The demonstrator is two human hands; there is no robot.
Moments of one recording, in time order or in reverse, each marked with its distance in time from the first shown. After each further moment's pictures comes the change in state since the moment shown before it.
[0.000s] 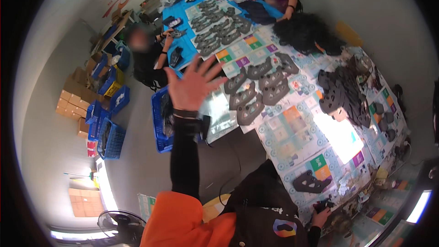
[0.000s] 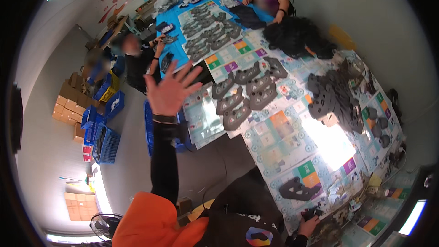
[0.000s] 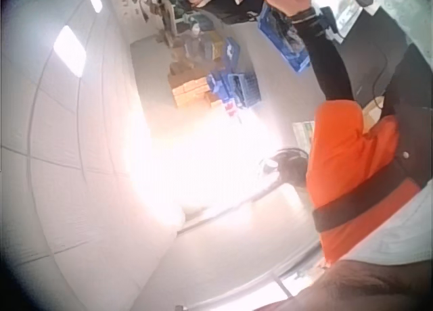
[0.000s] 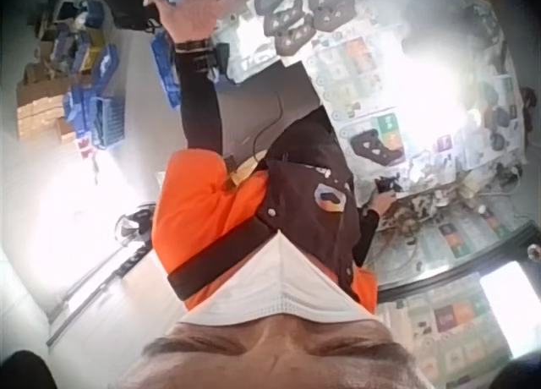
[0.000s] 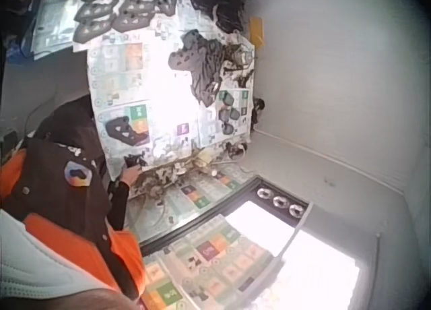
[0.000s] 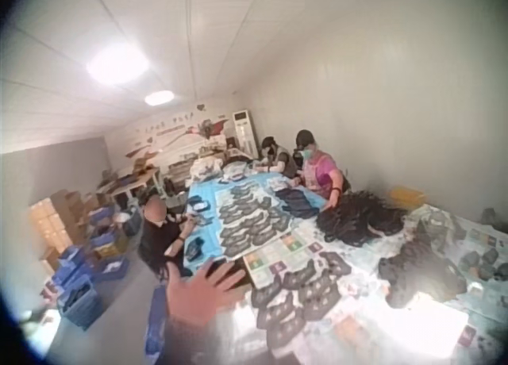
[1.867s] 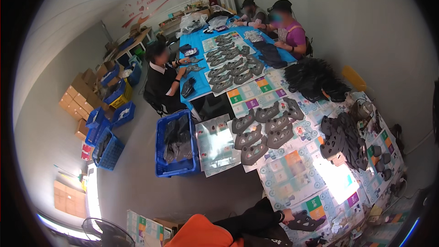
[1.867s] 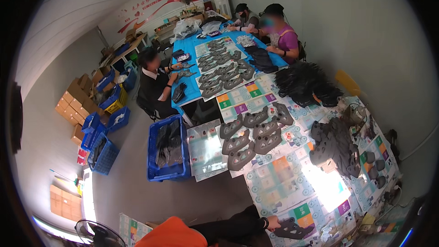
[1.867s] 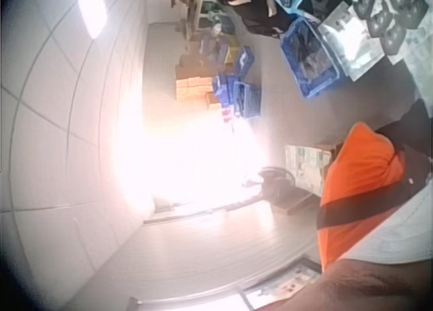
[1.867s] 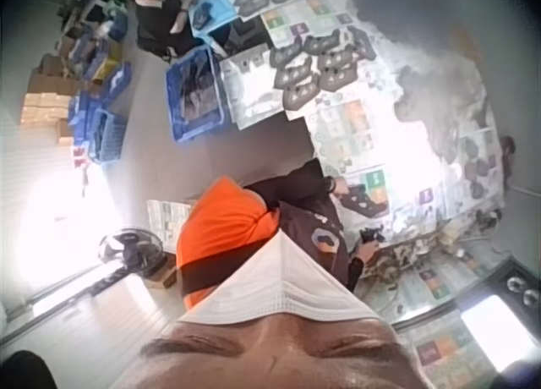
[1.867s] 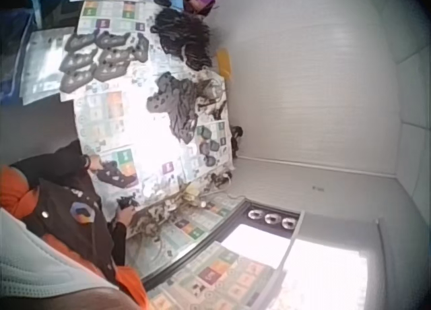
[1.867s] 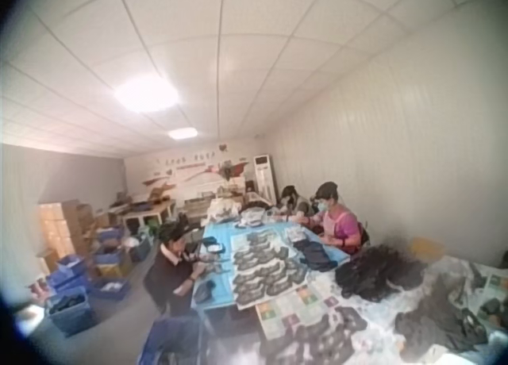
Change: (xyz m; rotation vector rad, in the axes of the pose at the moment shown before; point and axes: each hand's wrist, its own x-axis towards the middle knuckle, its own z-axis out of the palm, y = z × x) left_hand -0.220 -0.502 -0.089 0.913 -0.090 -1.255; right_hand -0.006 0.004 -0.013 -0.165 -0.077 -0.077
